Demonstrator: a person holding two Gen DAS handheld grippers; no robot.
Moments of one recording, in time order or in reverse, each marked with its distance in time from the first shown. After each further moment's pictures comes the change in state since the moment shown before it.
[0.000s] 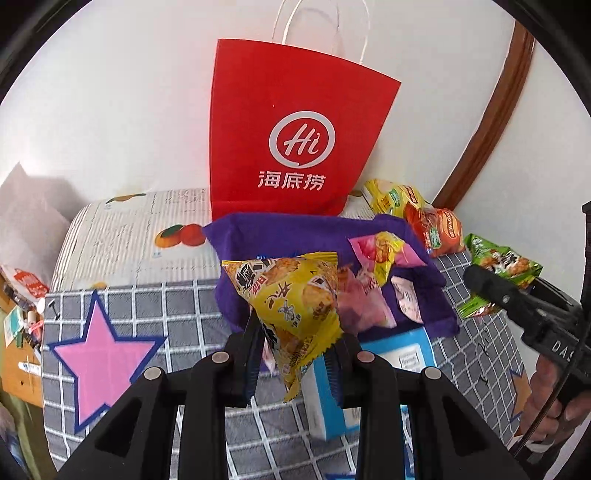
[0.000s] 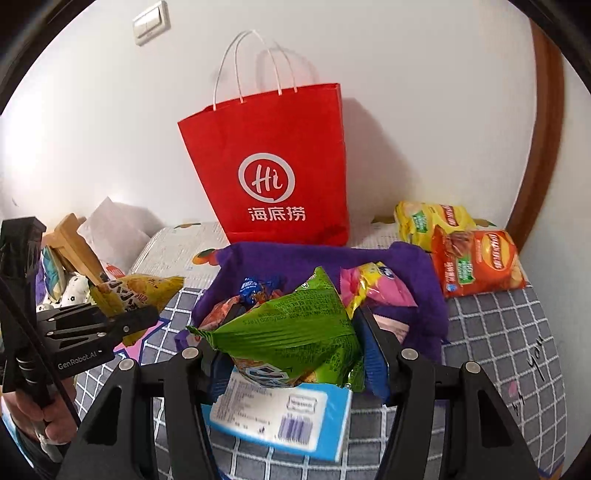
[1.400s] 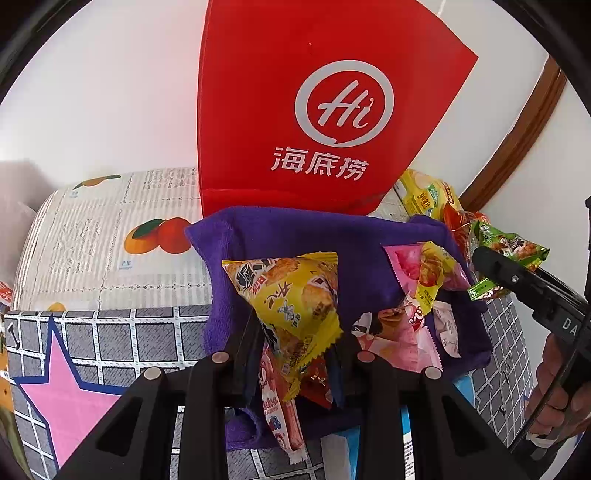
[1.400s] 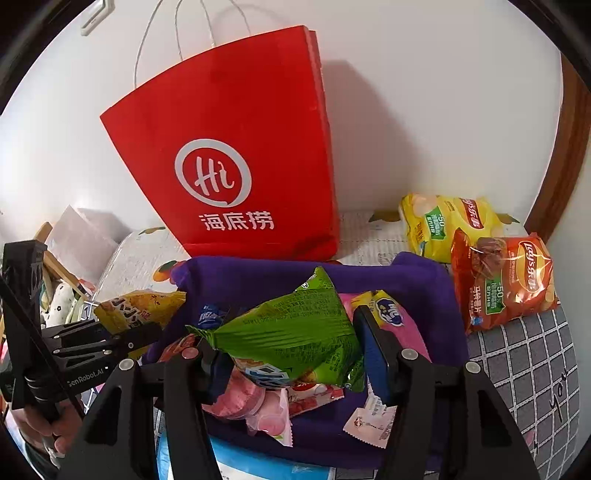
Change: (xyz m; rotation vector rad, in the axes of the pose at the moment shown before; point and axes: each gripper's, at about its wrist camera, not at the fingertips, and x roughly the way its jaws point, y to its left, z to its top) left arm 0.096 0.025 0.029 -0.052 0.084 -0.011; right arm 0.098 -0.034 0.038 0.036 0.062 -0.013
